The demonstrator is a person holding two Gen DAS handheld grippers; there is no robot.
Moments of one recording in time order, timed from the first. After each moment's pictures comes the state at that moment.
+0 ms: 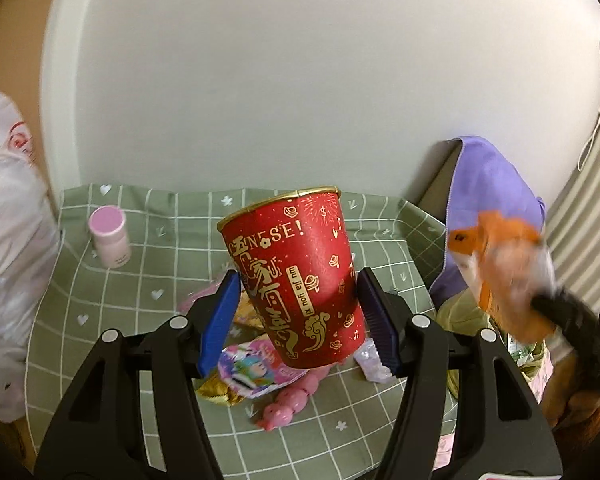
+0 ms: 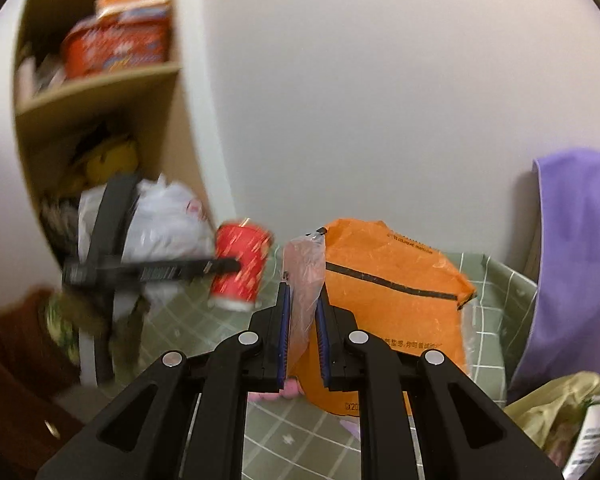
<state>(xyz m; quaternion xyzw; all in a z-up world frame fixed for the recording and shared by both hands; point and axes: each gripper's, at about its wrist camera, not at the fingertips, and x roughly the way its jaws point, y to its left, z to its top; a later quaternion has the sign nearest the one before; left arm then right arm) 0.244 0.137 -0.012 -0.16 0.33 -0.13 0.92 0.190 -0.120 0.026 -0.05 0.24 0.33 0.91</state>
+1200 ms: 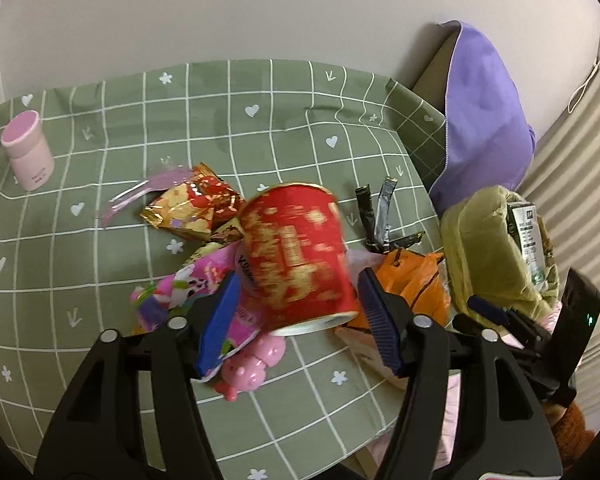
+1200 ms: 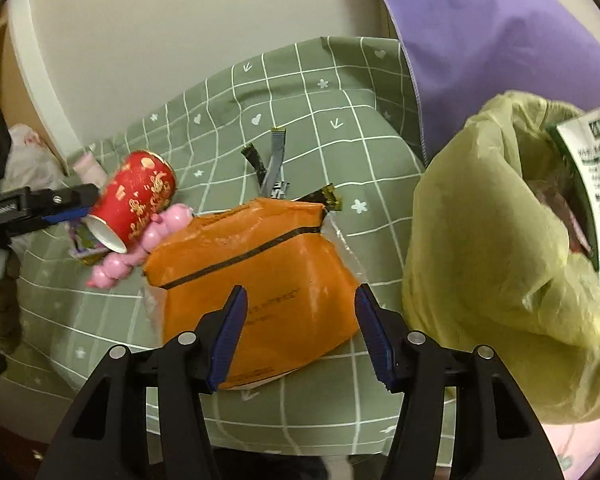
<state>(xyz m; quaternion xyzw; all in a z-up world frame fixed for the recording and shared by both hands) 0.263 0.080 -0.107 -0.13 0.46 -0.20 0.86 0.190 -0.185 -0.126 0.04 0.42 0.07 0.90</state>
